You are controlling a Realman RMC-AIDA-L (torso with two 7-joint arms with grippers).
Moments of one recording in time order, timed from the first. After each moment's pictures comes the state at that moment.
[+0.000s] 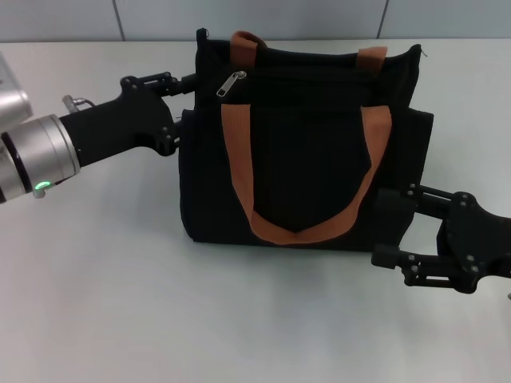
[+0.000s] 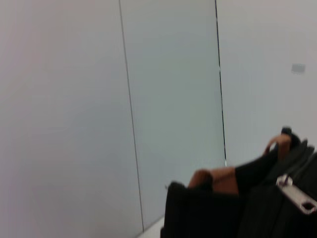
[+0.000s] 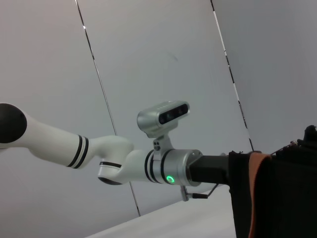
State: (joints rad) left arm -0.57 -2.07 0.76 0.45 1.65 1.35 -0.90; right arm 0.38 2.04 -0.73 -0.49 -1.81 -1.86 1.13
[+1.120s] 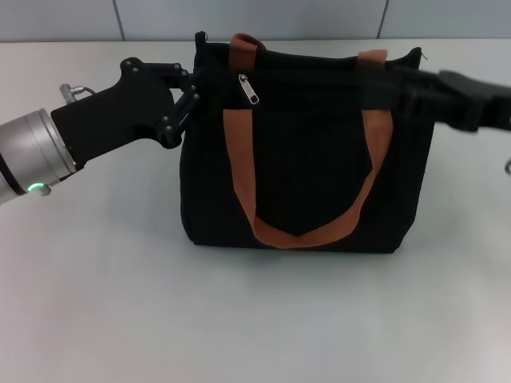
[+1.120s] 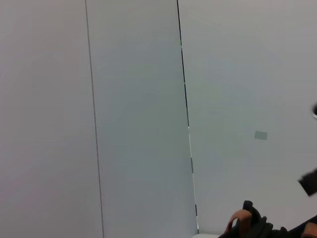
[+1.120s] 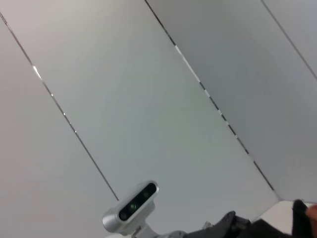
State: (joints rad) left arm -0.56 -2.07 0.77 0.46 1.56 1.52 -0.88; right arm 0.60 2.01 -0.65 -0.58 -1.73 -1.85 1.70
